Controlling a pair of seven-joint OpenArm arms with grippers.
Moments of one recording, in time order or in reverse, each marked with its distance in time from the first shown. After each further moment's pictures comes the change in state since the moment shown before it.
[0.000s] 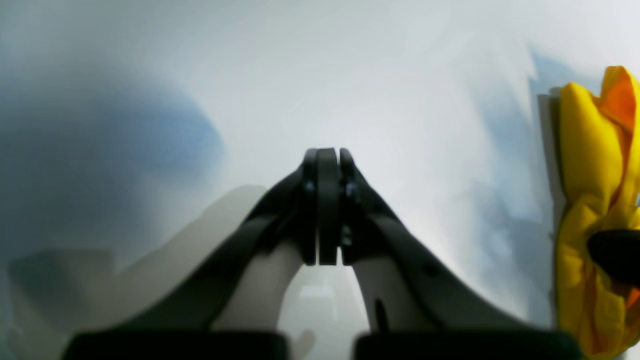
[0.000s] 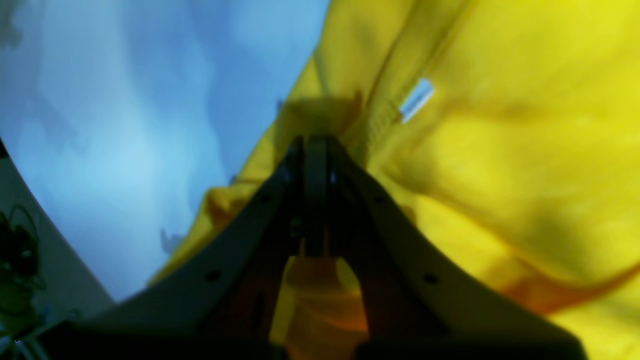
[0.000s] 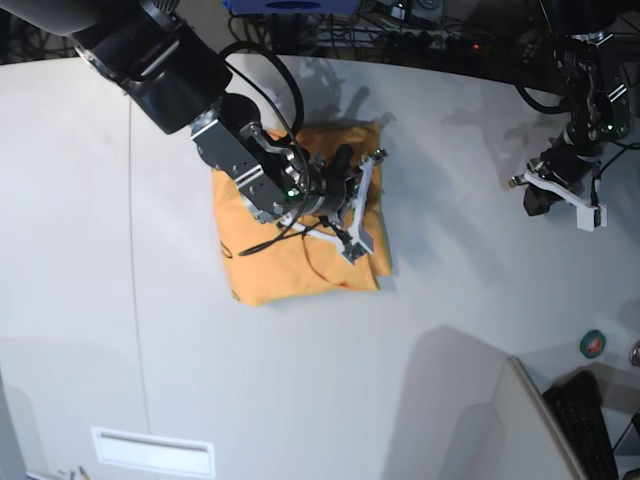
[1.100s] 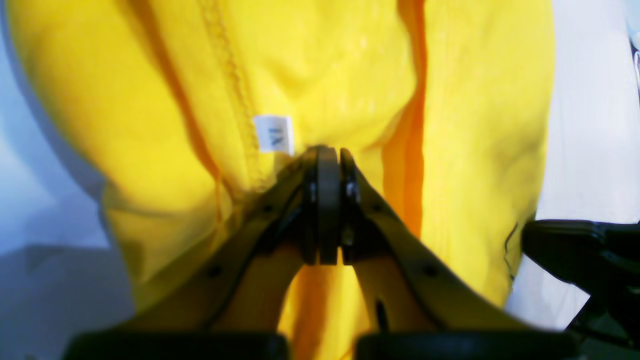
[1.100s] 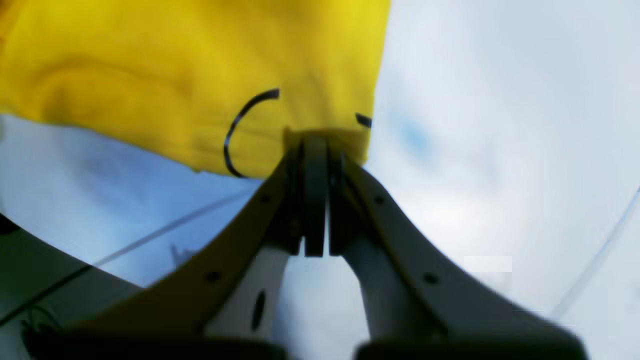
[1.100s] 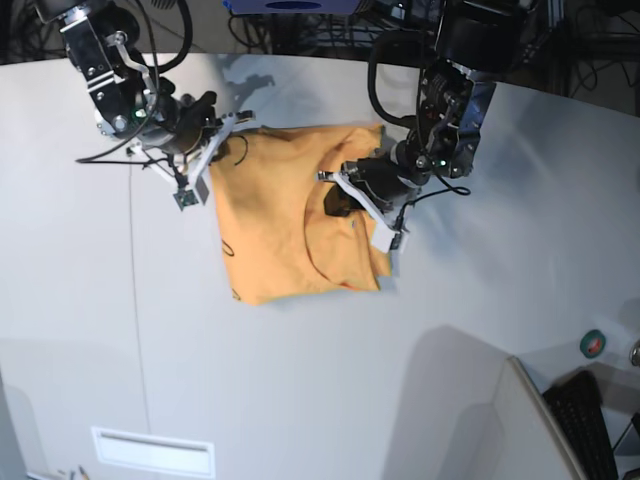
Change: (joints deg) left arm -11.1 11.4 36.7 -11.2 -0.8 6.5 -3.5; right arm -26.4 17.4 20.8 29.8 0.3 -7.8 -6.0
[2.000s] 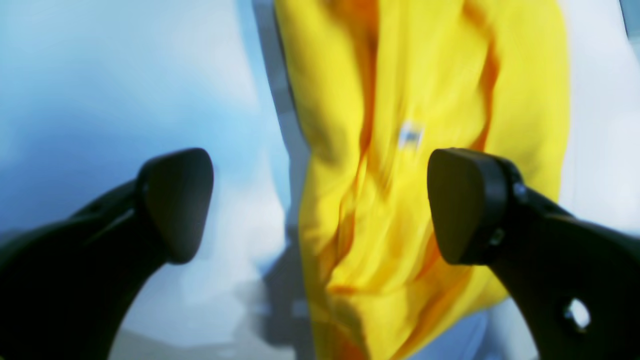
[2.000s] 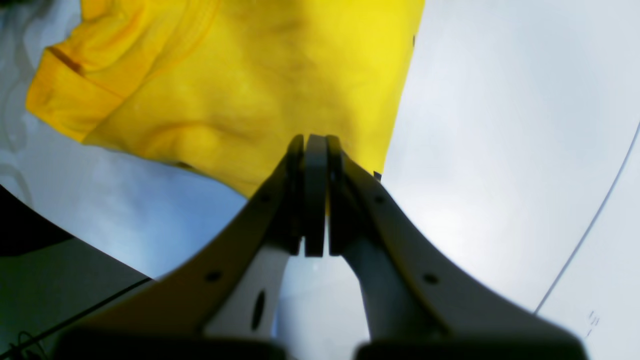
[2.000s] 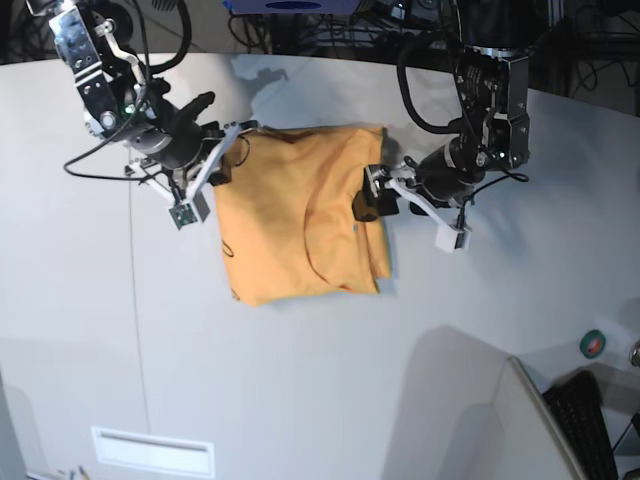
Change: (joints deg) left arm 5.3 1.6 -19.3 11.7 1.0 -4.2 13.5; right arm -1.9 1.6 0.3 11.1 0.2 0.0 0.5
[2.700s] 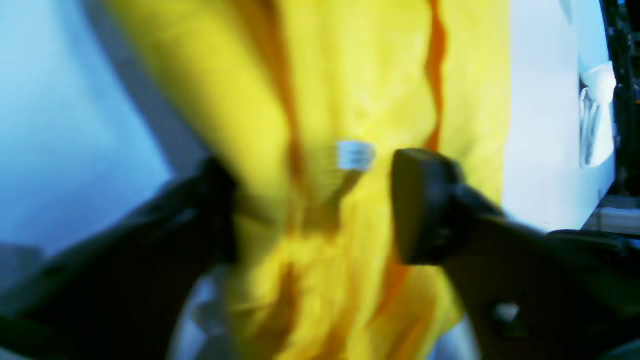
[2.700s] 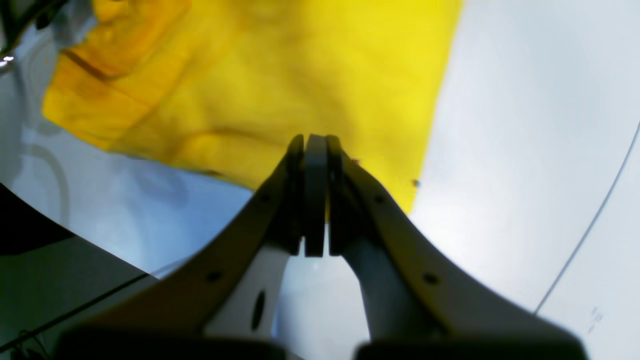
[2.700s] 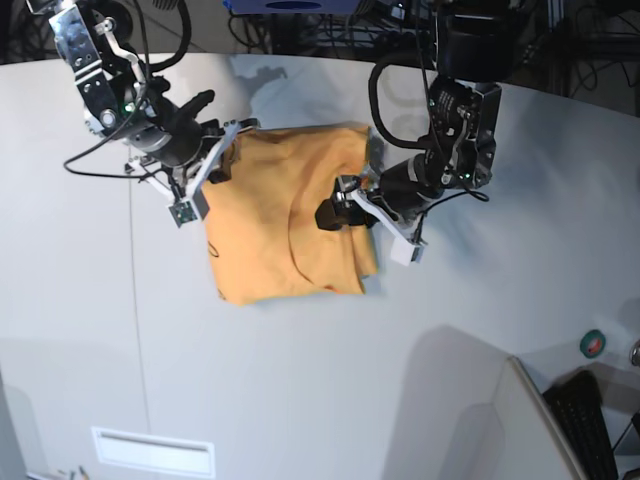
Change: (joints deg) left arm -7.8 1.7 6.3 -15.7 -2.6 -3.0 -3.7; right arm -0.4 0.0 0.0 0.0 0.0 0.0 0.0
